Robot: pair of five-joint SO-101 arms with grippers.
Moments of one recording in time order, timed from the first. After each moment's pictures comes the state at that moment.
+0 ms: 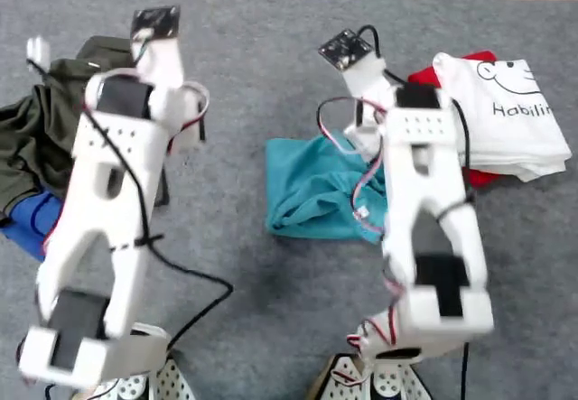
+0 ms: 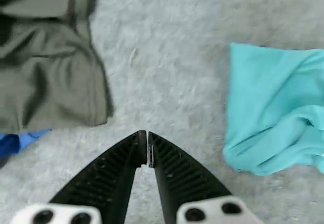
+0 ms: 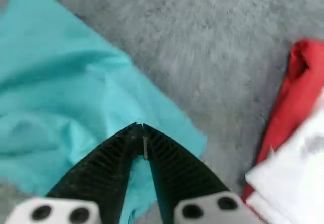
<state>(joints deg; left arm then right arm) 5.7 -12.2 1.6 86.5 4.5 -2.7 8.9 4.4 66.0 28.6</state>
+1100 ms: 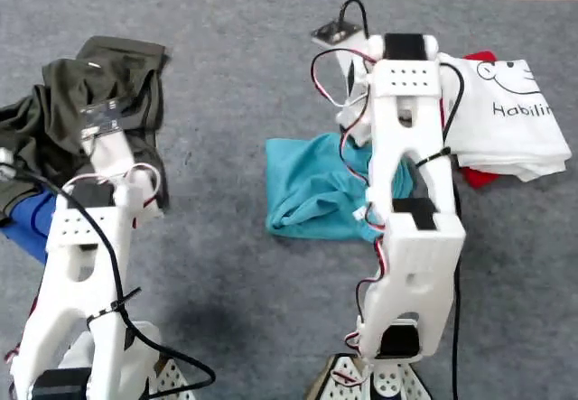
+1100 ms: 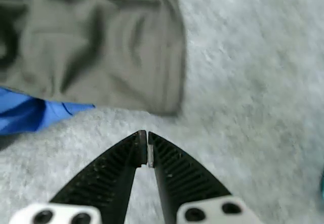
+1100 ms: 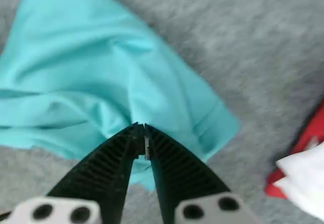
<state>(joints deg) -9.3 -33.1 54.3 50.2 2.0 -4.2 30.7 -31.9 99.6 25.5</state>
